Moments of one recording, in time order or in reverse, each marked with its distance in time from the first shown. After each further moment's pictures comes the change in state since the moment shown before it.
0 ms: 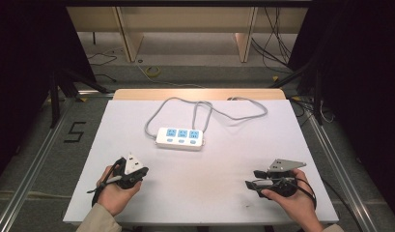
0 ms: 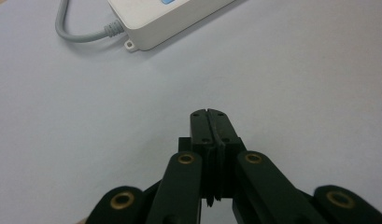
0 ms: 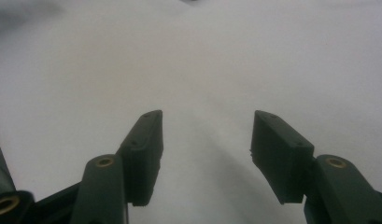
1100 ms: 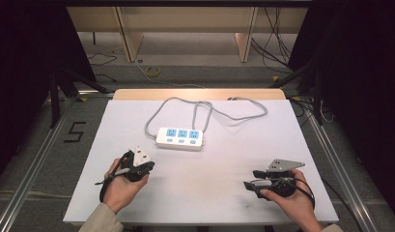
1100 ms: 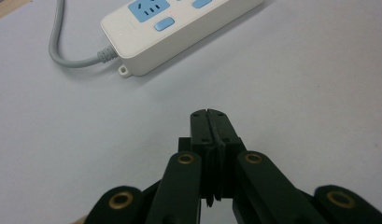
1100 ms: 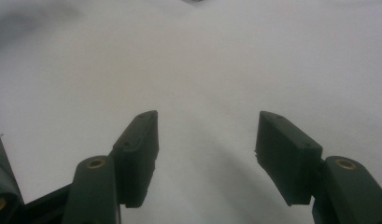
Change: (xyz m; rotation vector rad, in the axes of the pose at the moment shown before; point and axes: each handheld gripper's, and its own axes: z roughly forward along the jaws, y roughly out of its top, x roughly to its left) left arm -0.004 0.026 0.009 0.005 -0.003 0.015; right arm 0.002 0.001 0.003 -0.004 0.010 0.005
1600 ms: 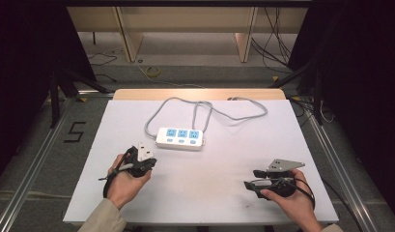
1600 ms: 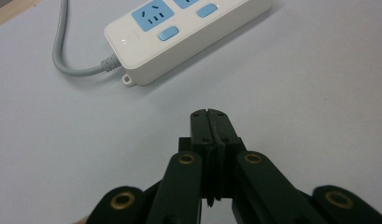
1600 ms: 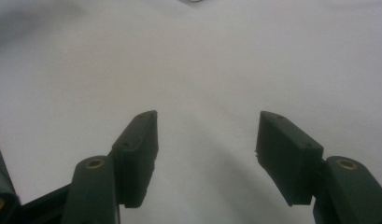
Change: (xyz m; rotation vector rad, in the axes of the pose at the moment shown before) left arm 0.000 0.013 0.006 0.019 0.012 -0.002; right arm 0.000 0.000 0.000 -0.002 -0.010 -0.007
